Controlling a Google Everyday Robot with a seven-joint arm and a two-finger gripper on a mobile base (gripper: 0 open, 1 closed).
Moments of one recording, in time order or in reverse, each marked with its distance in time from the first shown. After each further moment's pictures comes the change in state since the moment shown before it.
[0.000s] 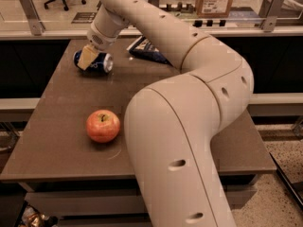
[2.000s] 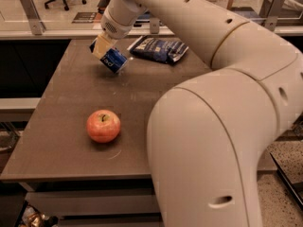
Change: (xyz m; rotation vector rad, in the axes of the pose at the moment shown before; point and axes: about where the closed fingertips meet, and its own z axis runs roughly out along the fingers) arm 0.024 -0.010 -0.077 0.164 0.037 0.067
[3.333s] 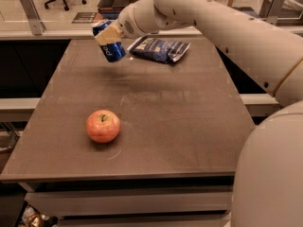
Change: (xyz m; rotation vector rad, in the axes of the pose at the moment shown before) arm -0.012 -0.006 -0.057 0.050 -0.444 0.083
